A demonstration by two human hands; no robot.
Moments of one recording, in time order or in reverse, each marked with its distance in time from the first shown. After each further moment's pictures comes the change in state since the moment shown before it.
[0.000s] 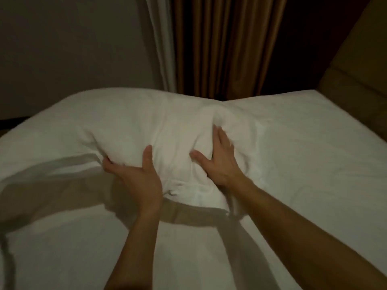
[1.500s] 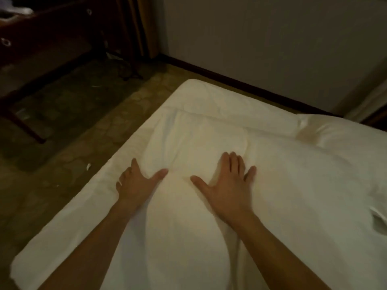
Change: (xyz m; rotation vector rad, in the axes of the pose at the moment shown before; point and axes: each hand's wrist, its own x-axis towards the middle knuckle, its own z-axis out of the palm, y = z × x) left_hand 0.225 -0.135 -0.862 0.702 -0.067 -0.470; right_hand -0.412 -0.613 0.405 -0.465 -0.377 -0.383
